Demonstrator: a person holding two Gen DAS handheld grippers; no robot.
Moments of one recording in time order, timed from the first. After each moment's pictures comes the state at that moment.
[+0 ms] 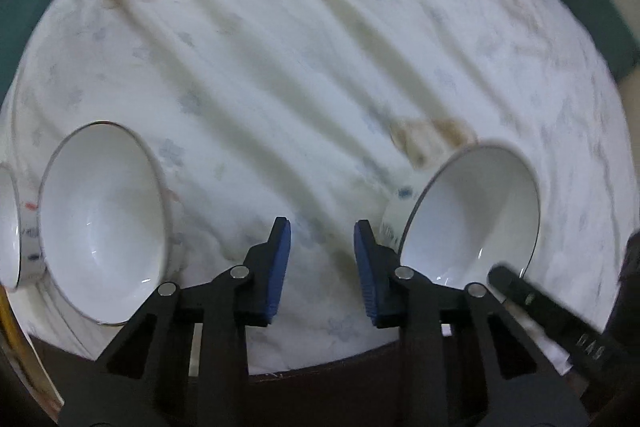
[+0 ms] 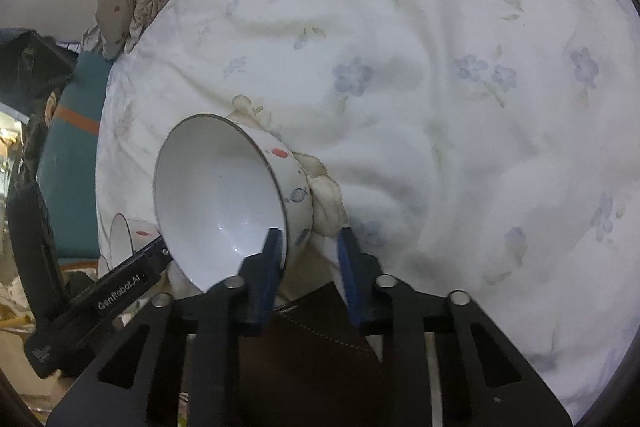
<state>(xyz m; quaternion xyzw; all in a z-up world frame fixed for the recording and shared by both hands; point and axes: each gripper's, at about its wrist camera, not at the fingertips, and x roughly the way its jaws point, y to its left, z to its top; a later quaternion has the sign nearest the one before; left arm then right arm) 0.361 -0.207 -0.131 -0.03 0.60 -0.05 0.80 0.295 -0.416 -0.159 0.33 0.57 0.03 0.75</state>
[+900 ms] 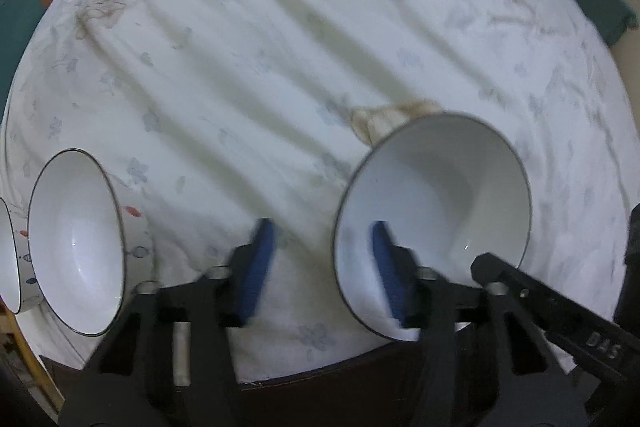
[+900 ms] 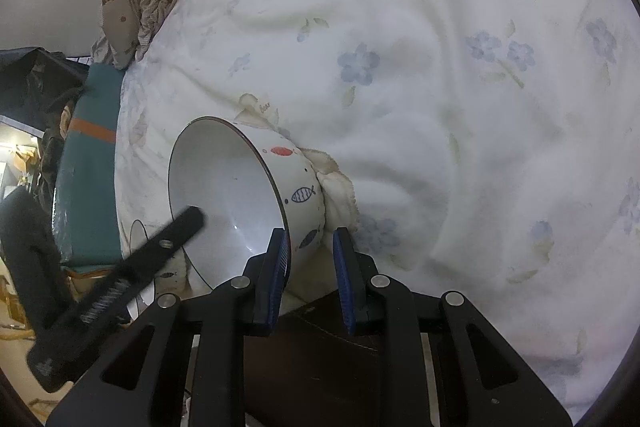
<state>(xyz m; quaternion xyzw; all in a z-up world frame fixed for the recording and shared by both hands) 0.362 -0.243 -0.149 0.03 0.61 -0.09 0.78 0.294 -0.421 -0.168 0.38 0.56 0.05 0.73</state>
